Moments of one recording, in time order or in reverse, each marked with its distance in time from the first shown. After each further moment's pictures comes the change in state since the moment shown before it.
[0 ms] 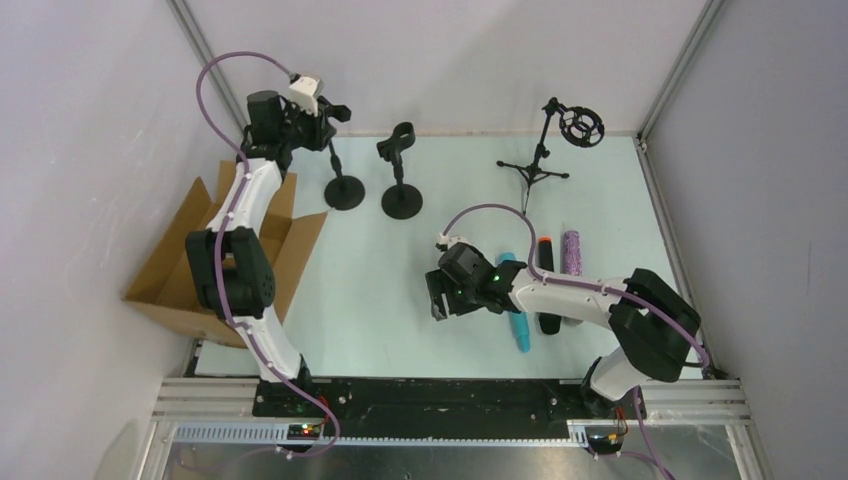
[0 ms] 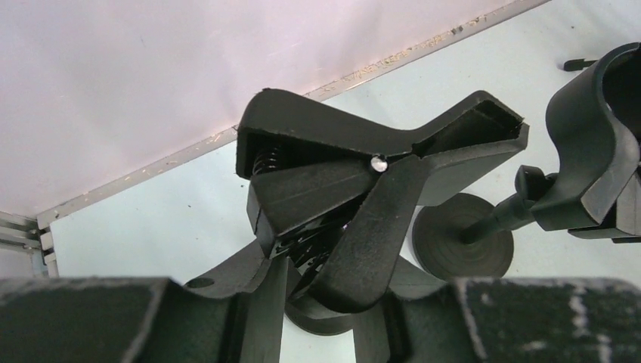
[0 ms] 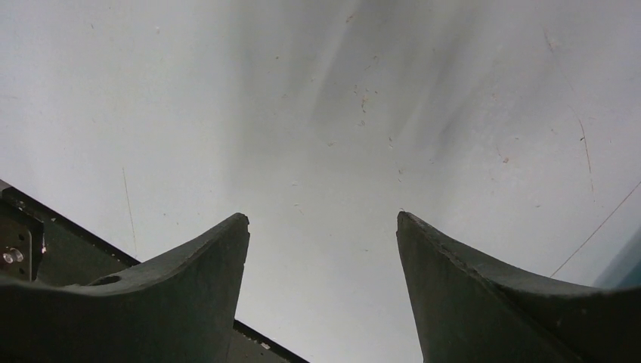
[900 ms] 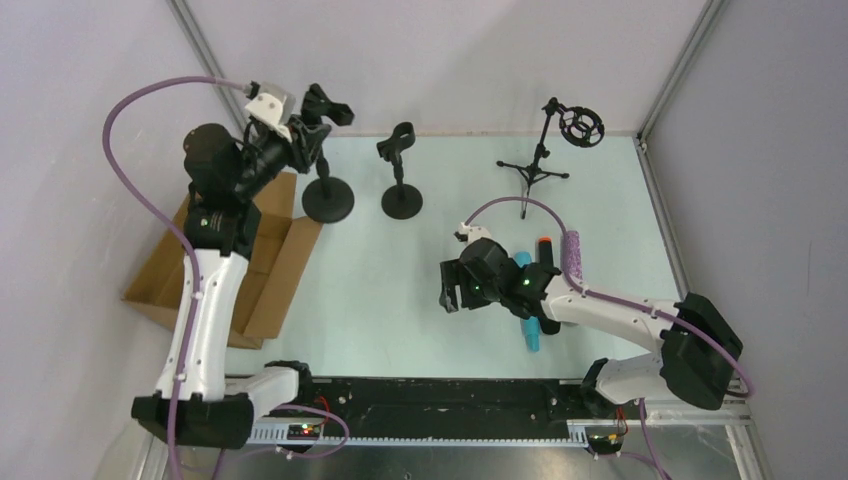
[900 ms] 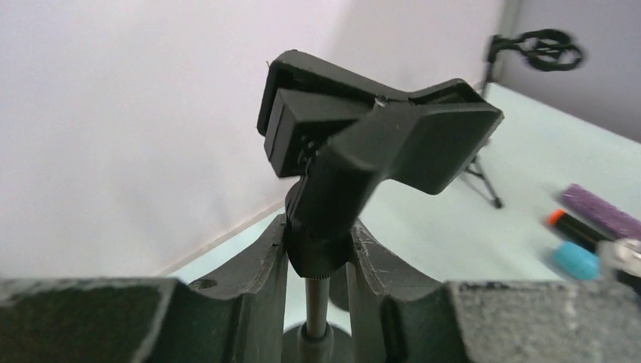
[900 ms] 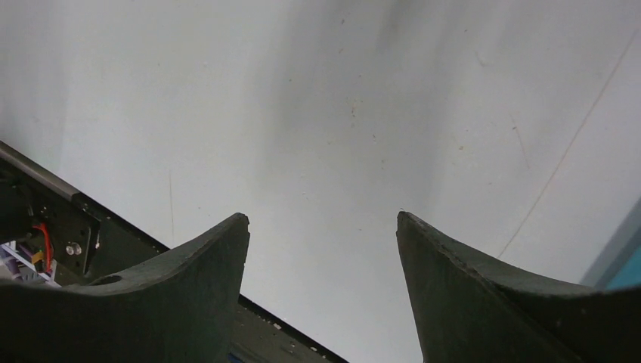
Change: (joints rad) left arm -0.080 -0.688 -0.223 -0.057 0.039 -0.087; right arm -0.019 -0.210 -0.064 -0.009 0.039 0.018
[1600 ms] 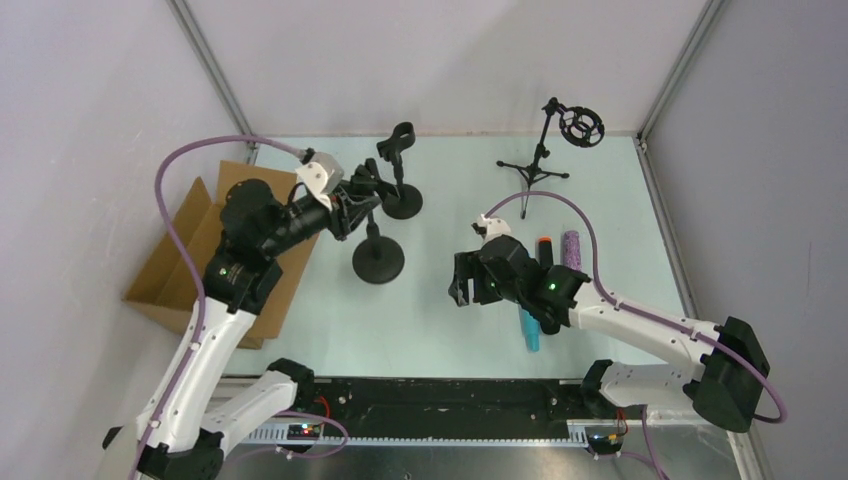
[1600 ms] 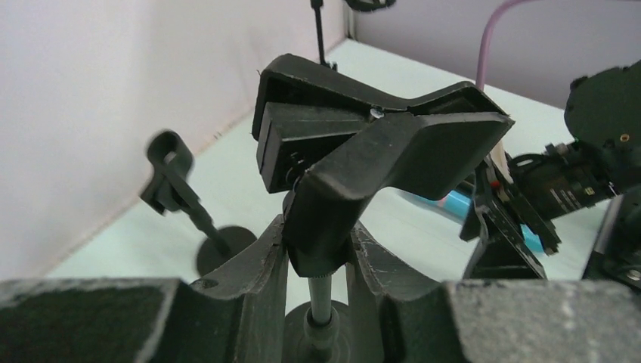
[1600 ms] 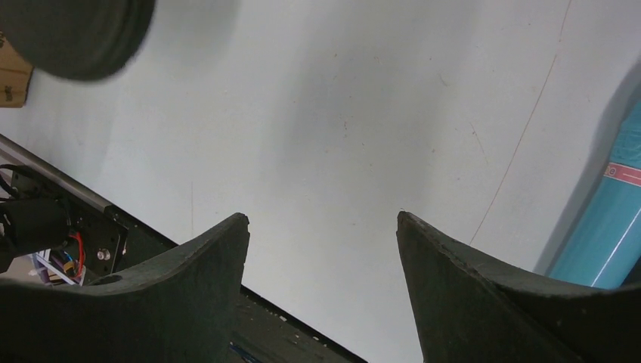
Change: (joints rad) left arm -0.320 -0.260 -0.241 -0.082 0.017 -0.008; right arm -0.012 -0.179 -0.003 -0.066 0.064 0.005
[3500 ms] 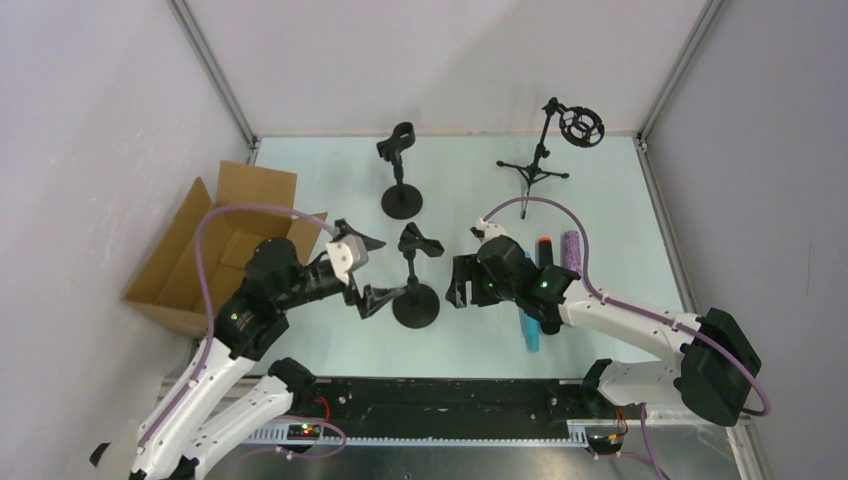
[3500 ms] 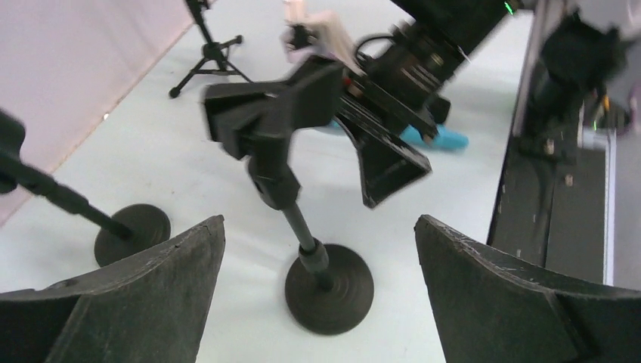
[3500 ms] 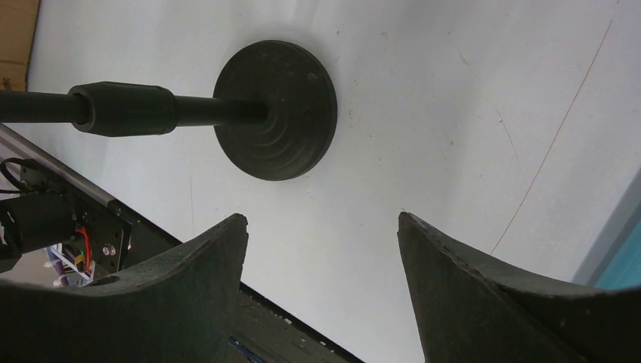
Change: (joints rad) left arm -0.225 -0.239 -0.361 -0.013 -0.010 0.034; right arm -0.045 0.060 -0.060 0.087 -0.105 0.033
